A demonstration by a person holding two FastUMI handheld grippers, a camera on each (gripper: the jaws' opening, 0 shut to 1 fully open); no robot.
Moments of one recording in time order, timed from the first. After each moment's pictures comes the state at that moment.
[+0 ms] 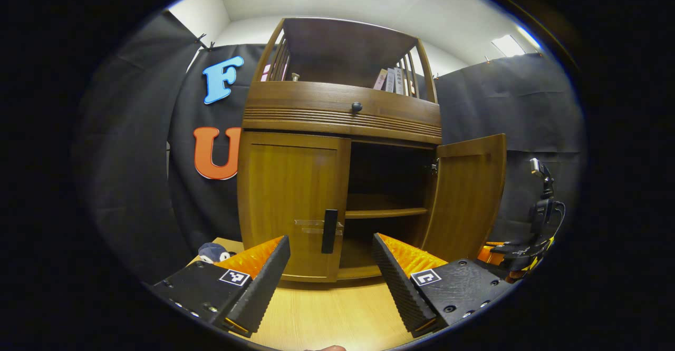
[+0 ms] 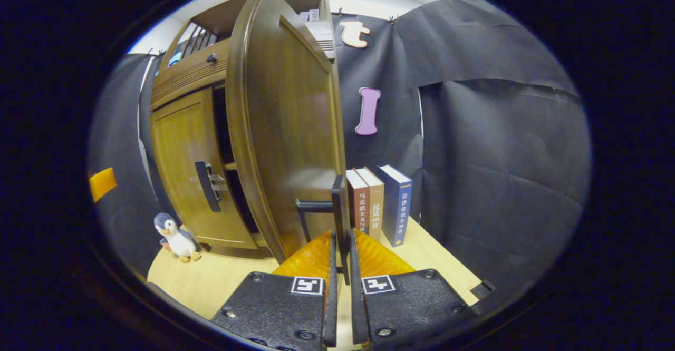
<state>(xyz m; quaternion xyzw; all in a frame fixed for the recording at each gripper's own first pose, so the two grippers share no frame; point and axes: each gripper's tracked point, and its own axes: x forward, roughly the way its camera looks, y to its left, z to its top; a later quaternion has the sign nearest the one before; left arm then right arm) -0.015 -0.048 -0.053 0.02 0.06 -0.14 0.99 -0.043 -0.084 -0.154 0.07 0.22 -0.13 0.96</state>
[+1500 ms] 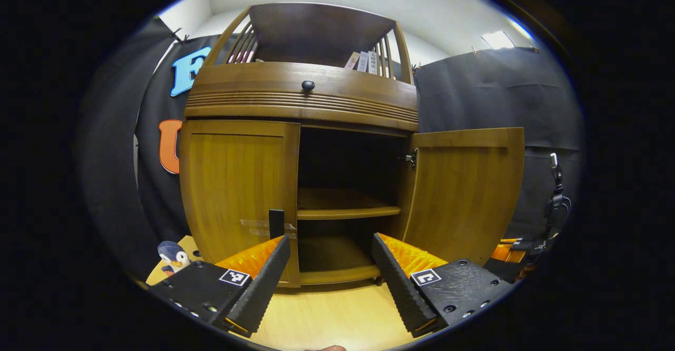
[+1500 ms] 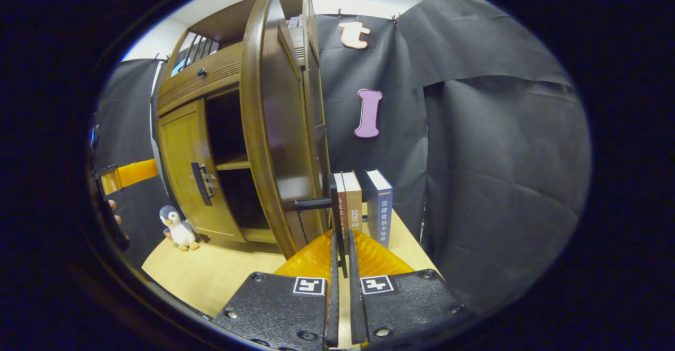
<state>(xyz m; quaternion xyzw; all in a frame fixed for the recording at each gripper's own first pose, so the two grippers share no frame) 0.031 -0.131 -0.092 0.02 0.08 -0.19 0.98 -0.054 -0.115 -0.149 0.05 0.22 -0.09 0.97</state>
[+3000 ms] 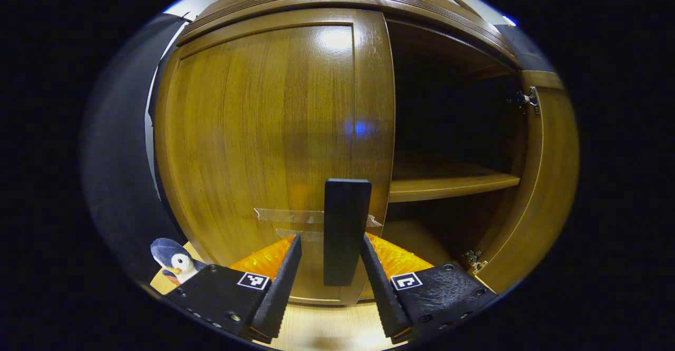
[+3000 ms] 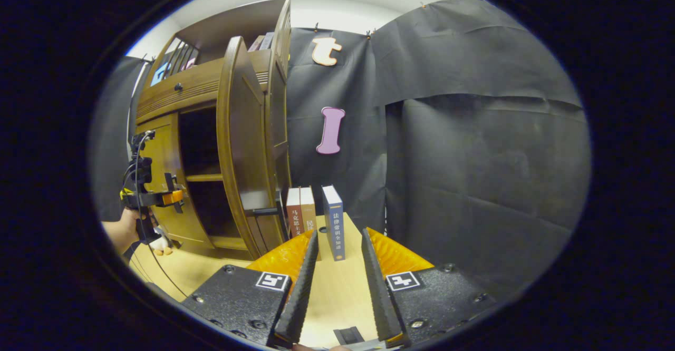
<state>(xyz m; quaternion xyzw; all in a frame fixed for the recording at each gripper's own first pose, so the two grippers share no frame) 0.219 -0.076 -0.192 0.06 0.15 -0.07 0.99 -0.056 -0.147 -0.135 0.03 0.18 -0.19 0.96</state>
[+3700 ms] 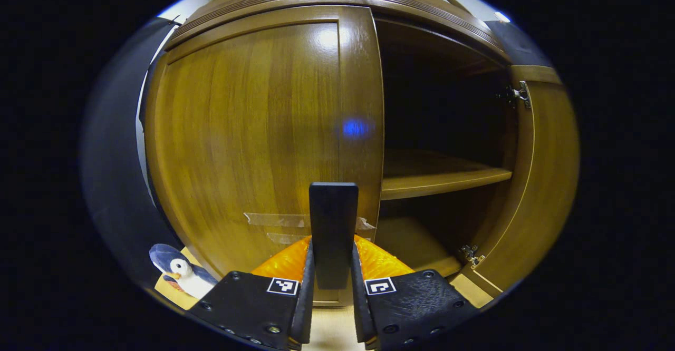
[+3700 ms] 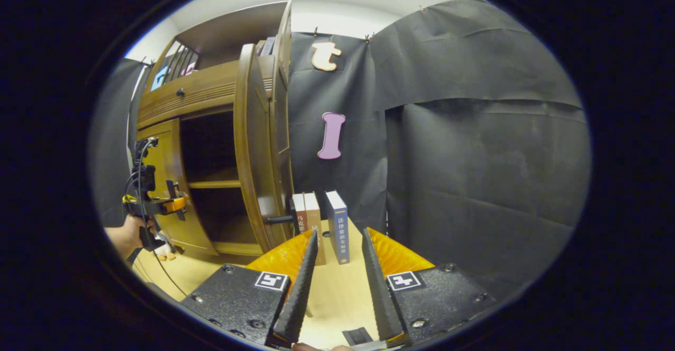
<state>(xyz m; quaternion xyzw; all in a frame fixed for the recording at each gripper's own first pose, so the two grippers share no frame) 0.207 -0.080 -0.193 0.06 0.15 -0.09 0.98 -0.050 -0.133 -0.130 0.04 0.17 -0.19 0.97</state>
